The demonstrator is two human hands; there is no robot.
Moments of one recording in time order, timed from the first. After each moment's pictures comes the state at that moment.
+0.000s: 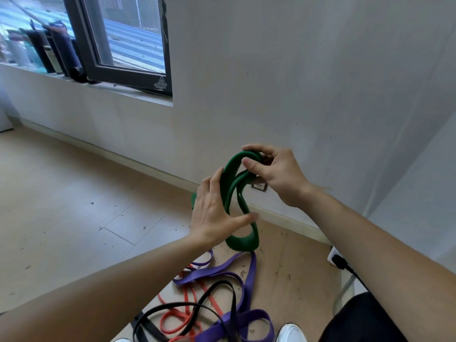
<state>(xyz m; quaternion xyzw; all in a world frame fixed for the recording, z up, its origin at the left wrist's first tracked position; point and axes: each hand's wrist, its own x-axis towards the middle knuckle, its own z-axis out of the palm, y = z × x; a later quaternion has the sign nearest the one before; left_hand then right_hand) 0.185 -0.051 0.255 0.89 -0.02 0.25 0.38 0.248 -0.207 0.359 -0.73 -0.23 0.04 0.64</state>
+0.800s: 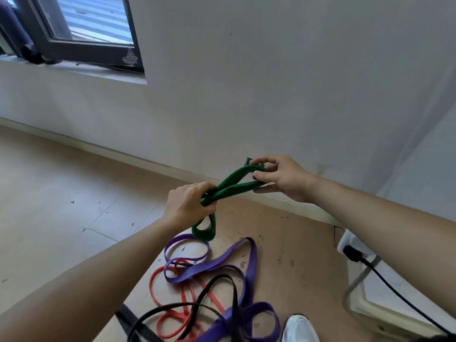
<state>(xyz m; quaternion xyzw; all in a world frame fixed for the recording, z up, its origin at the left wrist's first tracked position) 0.276 0.005 0.187 0.97 -0.09 0.14 0.19 0.338 -0.253 0.262 -0.74 -0.10 0.20 0.63</state>
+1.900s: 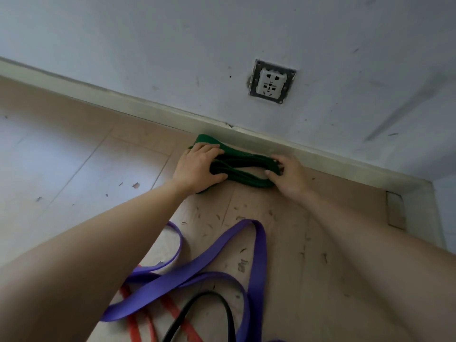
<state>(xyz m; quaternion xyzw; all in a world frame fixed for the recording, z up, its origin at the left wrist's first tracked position) 0.513 -0.018 -0.131 0.98 -0.12 -0.01 0.17 0.518 -0.284 -0.128 -0.94 -0.01 0.08 0.33</state>
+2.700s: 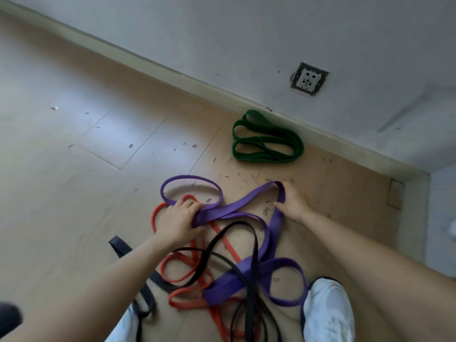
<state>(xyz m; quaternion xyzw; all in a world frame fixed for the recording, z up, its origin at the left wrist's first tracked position) 0.217 0.069 -0.103 0.97 0.00 -0.16 0.17 0.353 -0.240 -0.100 -0.94 -0.02 0.23 0.25</state>
